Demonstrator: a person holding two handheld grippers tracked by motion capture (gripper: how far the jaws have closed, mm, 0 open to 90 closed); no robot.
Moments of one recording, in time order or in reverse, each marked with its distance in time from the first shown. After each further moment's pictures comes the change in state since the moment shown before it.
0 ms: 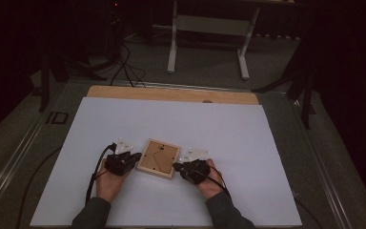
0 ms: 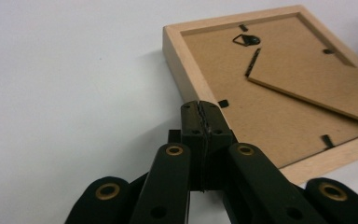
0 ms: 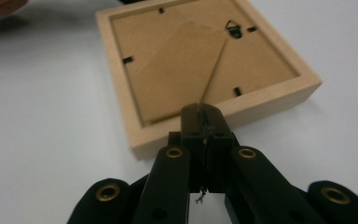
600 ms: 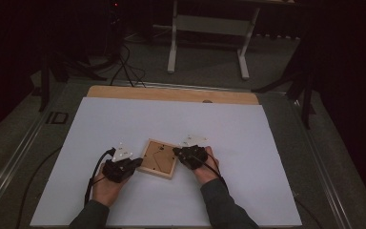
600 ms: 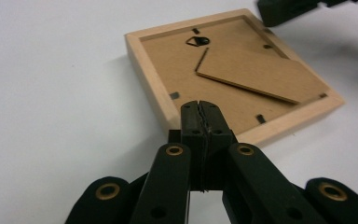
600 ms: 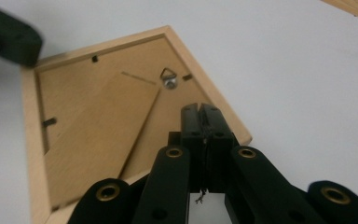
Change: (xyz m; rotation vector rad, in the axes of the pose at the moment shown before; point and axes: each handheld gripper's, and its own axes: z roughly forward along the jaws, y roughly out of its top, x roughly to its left) left arm -0.017 -0.004 -0.022 -0.023 -0.066 0.064; right arm -0.028 0.024 0.017 -0.050 -0.090 0.026
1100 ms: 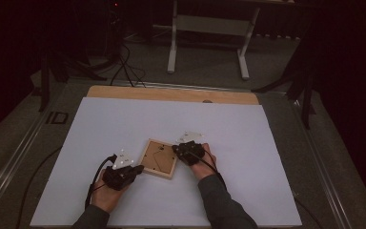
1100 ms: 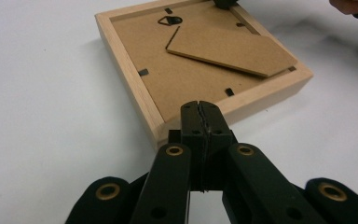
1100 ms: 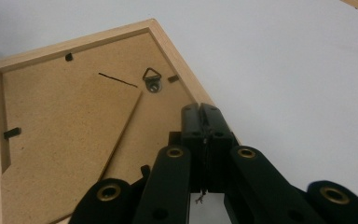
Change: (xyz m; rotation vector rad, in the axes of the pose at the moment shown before) left arm -0.013 -0.011 -0.005 0.031 -0.032 0.015; right arm -0.005 0.005 0.015 0.042 -0.025 -0.003
